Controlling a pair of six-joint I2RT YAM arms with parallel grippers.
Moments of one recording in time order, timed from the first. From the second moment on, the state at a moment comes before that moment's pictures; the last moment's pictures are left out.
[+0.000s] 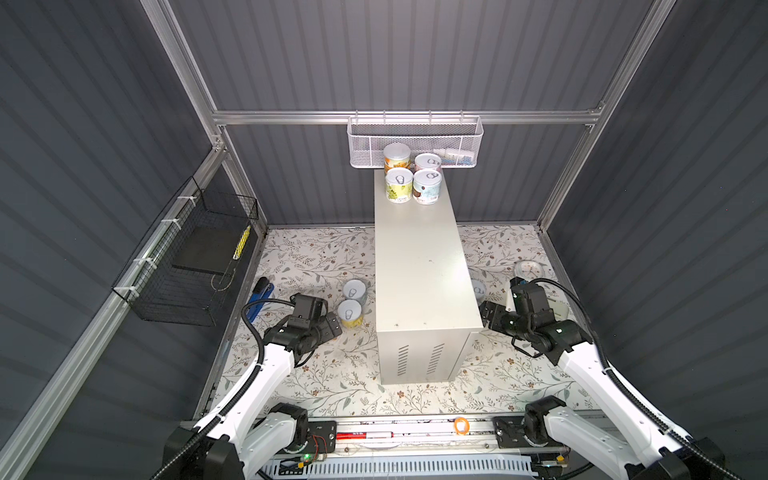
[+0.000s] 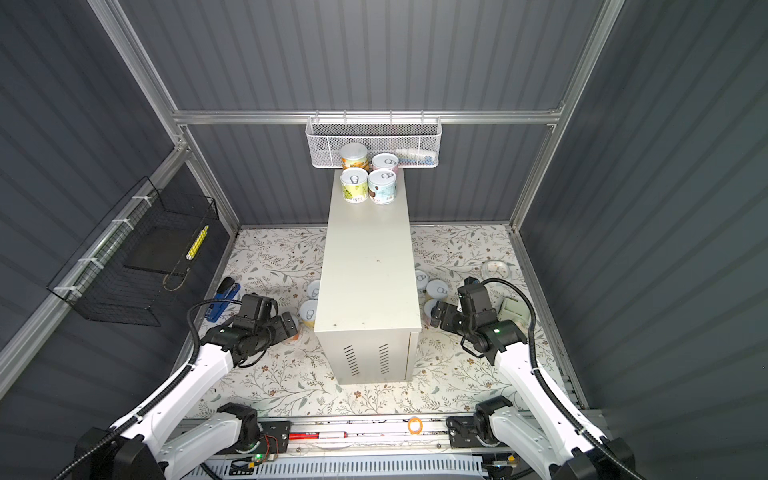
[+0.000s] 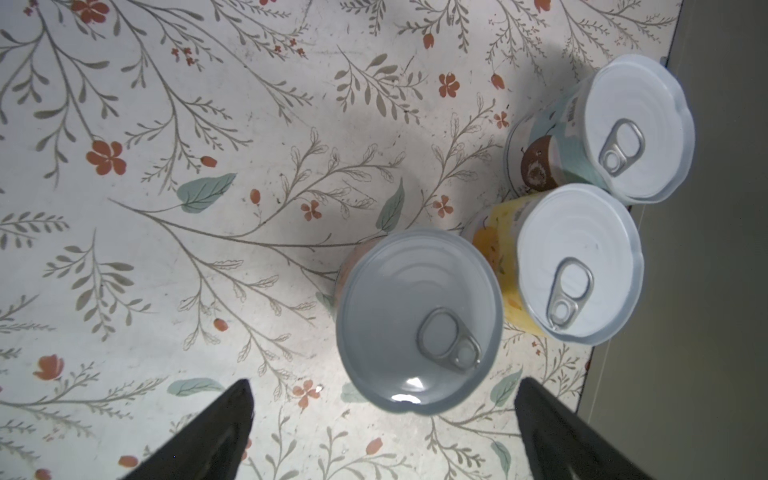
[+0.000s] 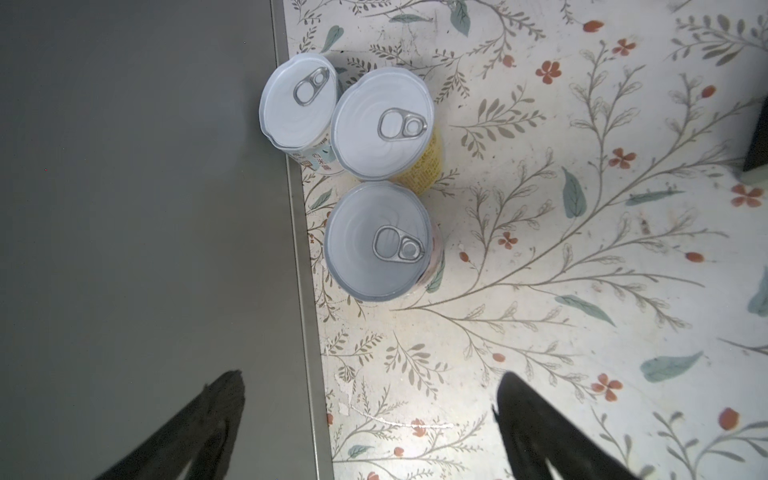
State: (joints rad) left arm -0.29 1.03 0.63 -0.63 -0.14 -0.64; right arm 0.30 0.93 0.71 -0.62 -0.03 0.55
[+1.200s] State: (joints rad) left arm -0.29 1.02 0.56 -0.46 -0.14 -0.61; right arm 0.30 0.96 0.71 -0.57 -0.08 0.56
